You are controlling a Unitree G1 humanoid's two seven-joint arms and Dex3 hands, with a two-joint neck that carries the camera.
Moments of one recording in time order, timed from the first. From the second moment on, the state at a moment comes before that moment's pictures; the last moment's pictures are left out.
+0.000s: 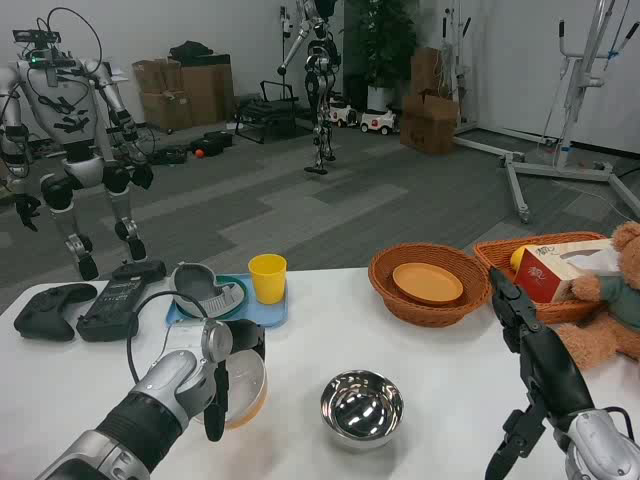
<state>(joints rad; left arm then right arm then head) -0.62 0.33 -0.09 0.42 1.09 0.37 -0.68 -0.57 -0.50 0.46 0.55 0.39 -0.50 -0.06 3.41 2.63</state>
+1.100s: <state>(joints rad) -0.46 0.31 0.10 0.22 1.25 0.30 -0.78 -0.54 -0.51 0.45 0.53 0.44 -0.50 -0.05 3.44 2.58</state>
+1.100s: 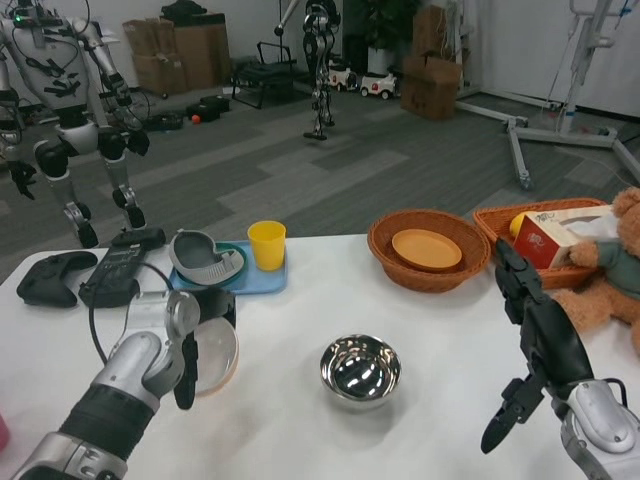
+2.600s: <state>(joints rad) -0.52 0.18 0.33 0.35 1.03 0.17 -0.67 -0.54 -0.51 0.45 0.53 0.44 -0.50 -0.05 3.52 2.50</state>
